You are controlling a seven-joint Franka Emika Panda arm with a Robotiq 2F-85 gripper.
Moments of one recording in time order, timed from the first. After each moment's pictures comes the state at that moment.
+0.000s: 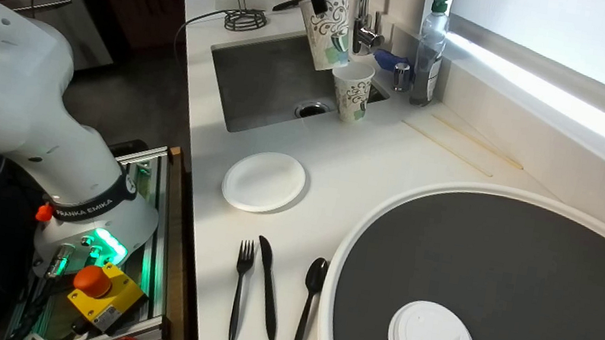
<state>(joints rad) 0.00 -0.45 0.22 -2.33 -0.33 1.97 0.82</state>
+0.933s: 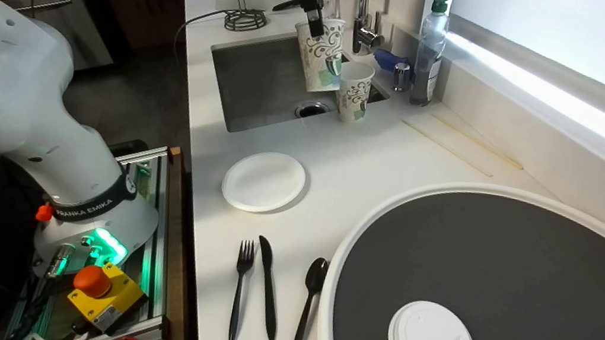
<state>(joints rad) 0.00 -0.38 0.22 -2.33 -0.37 1.92 0.78</state>
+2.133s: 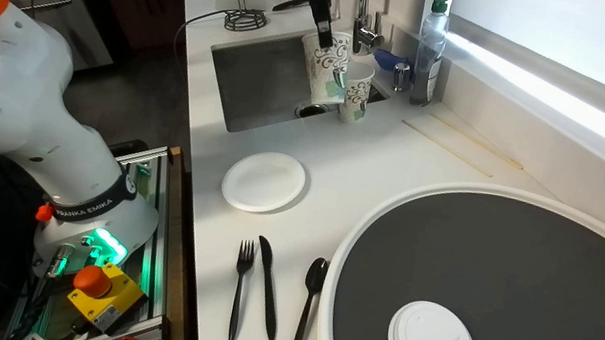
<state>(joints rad) 0.02 -0.26 0.23 -2.26 -0.47 1.85 0.75</state>
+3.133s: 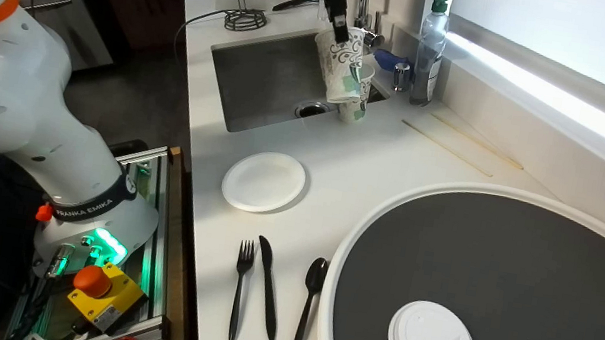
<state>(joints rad) 0.05 -0.16 0.23 -2.17 -0.58 1.80 0.74</state>
